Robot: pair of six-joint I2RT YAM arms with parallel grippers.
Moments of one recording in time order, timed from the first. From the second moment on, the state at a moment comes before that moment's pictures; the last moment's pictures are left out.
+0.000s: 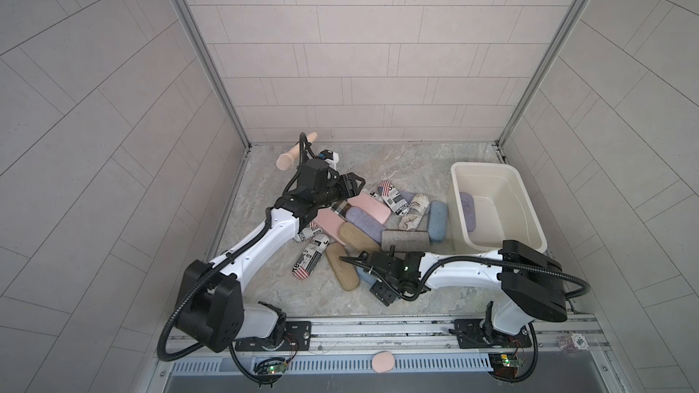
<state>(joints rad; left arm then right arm) -0.43 1.36 1.02 -0.13 0.31 -0.69 1.16 1.64 0.88 -0.50 0.10 0.27</state>
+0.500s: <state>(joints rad) -0.43 1.36 1.02 -0.13 0.31 -0.69 1.16 1.54 0.88 -0.60 0.17 0.27</state>
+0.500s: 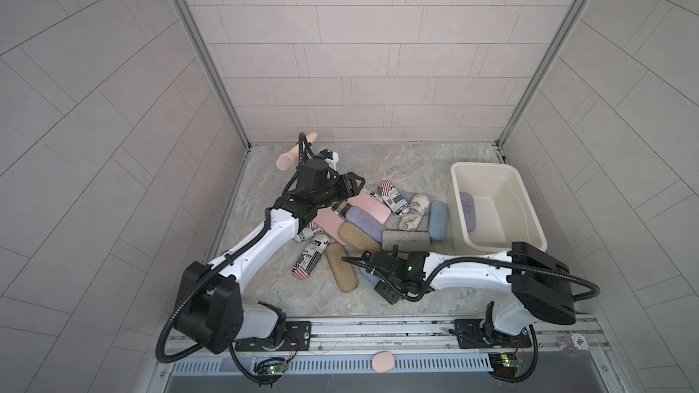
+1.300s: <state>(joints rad) -0.43 1.33 1.02 -0.13 0.25 -0.66 1.12 0.99 0.84 -0.82 0.55 0.33</state>
